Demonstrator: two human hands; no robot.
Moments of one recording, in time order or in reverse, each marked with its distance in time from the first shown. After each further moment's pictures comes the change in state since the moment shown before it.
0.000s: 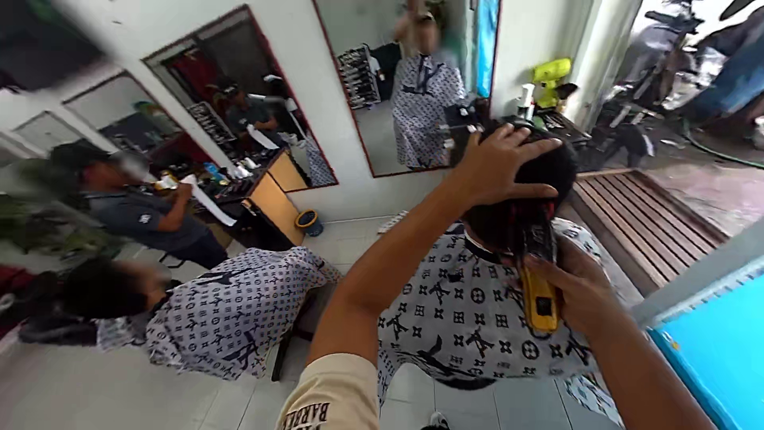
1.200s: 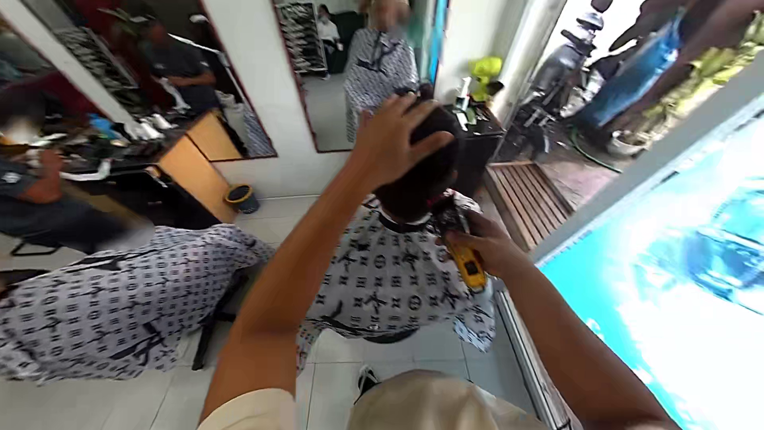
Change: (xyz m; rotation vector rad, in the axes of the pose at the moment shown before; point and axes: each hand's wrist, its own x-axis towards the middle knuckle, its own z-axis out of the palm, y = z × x) left_hand -0.014 0.040 0.001 -0.057 0.171 -0.279; right_hand 0.009 -0.016 -0.103 -0.113 -0.235 0.205
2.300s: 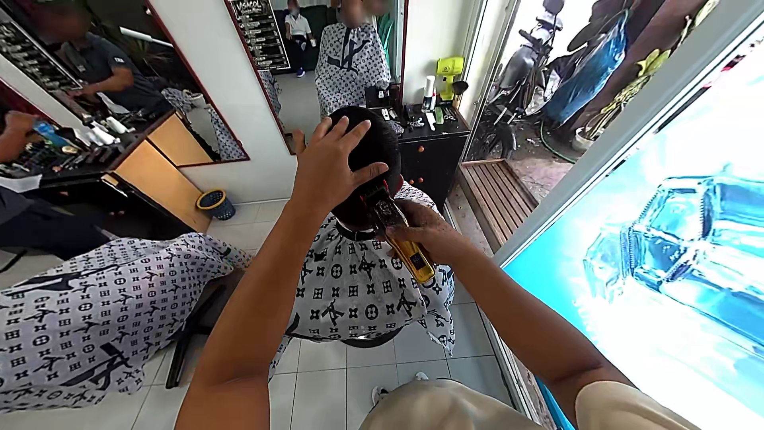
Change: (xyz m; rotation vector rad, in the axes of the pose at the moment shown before) left_hand -0.002 0.024 0.022 0.152 0.002 -0.169; right_hand 0.023 -0.030 -0.013 0.082 -0.274 -0.019
